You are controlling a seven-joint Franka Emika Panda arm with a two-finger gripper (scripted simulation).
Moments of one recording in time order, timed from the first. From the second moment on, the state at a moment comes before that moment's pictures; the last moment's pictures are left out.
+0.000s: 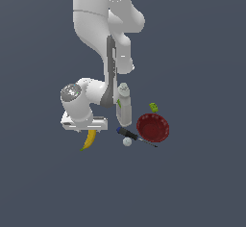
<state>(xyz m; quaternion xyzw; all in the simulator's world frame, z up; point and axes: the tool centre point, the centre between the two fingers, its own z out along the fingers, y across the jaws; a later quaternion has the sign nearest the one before) 0.014 -0.173 0.022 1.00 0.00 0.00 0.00</state>
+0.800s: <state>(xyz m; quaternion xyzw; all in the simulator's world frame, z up) 0.013 -0.169 0.023 1.00 0.00 0.00 0.00</state>
